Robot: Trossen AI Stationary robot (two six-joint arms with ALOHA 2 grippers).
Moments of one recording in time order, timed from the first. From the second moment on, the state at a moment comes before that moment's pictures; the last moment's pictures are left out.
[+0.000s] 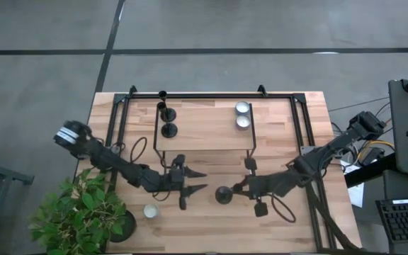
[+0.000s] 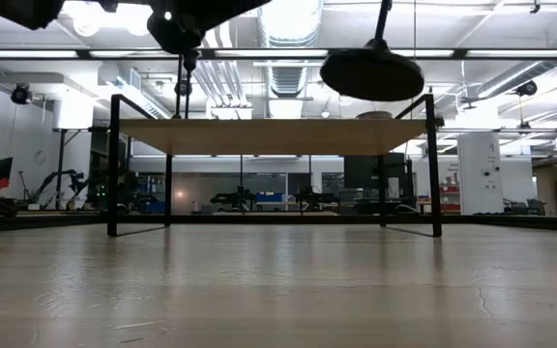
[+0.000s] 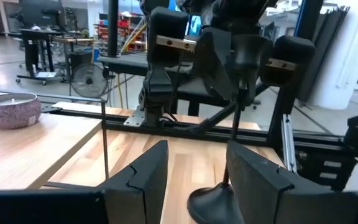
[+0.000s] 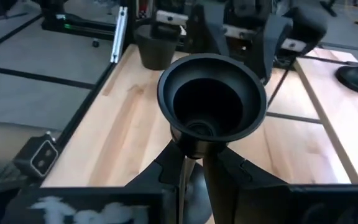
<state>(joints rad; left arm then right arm) -0.46 1.55 0.71 0.90 -0.54 -0.10 0.54 1.32 0.95 -0.10 0.38 0.14</state>
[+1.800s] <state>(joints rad) -0.41 1.77 0.98 0.75 -0.52 -0.16 0.47 1.38 0.99 -0.09 0.37 0.14</state>
